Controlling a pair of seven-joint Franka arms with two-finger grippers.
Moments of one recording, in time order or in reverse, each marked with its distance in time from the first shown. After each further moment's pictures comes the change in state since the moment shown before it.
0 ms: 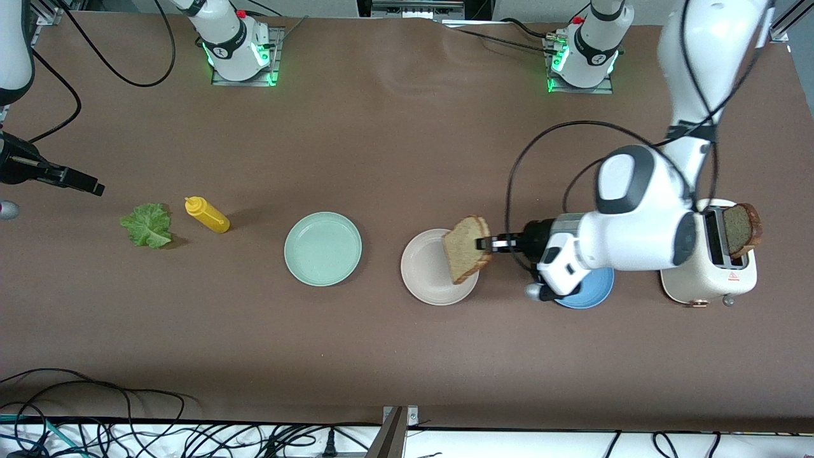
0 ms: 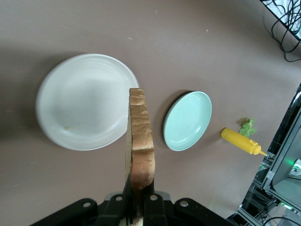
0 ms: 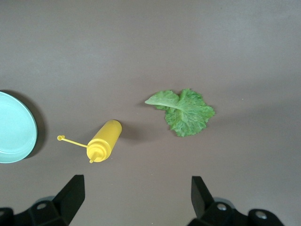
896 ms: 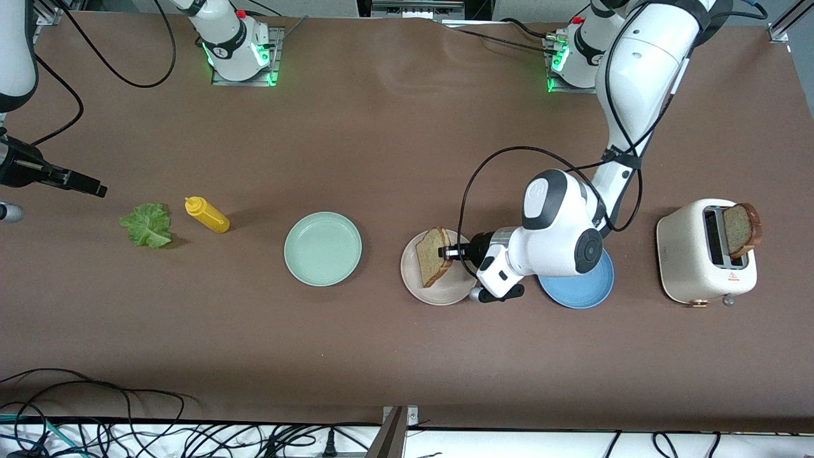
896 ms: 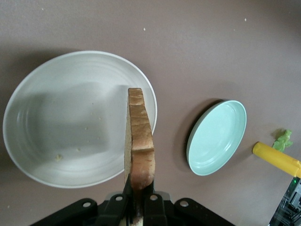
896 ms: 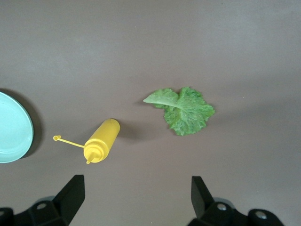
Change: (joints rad) left arm -0.156 0.131 0.107 0.004 -0.005 0.139 0.035; right arm -0.002 0.019 -0.001 -0.001 0.000 0.000 -0.002
